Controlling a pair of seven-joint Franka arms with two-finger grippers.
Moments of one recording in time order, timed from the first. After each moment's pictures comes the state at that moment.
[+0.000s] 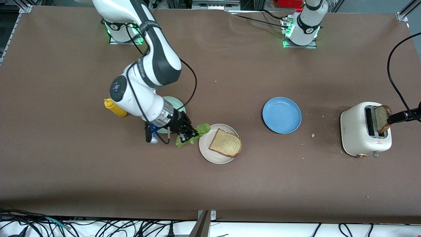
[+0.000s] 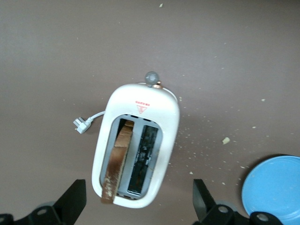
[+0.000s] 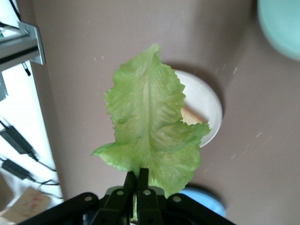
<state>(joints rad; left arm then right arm) -0.11 0.36 0.44 -1.50 -0.07 1.79 0.14 0.82 0.71 -0.39 -1.32 0.89 2.28 1.42</state>
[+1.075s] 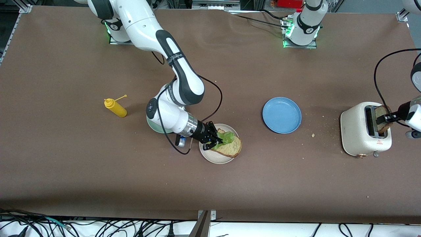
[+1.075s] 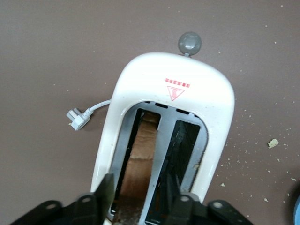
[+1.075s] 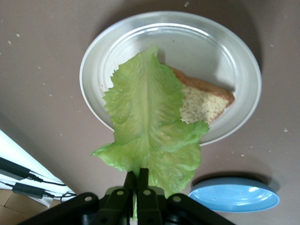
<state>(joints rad) -0.07 0.37 0.44 -1.77 -0.07 2.04 0.18 0.80 0.99 -0.30 -1.15 1.18 2.44 1.48</state>
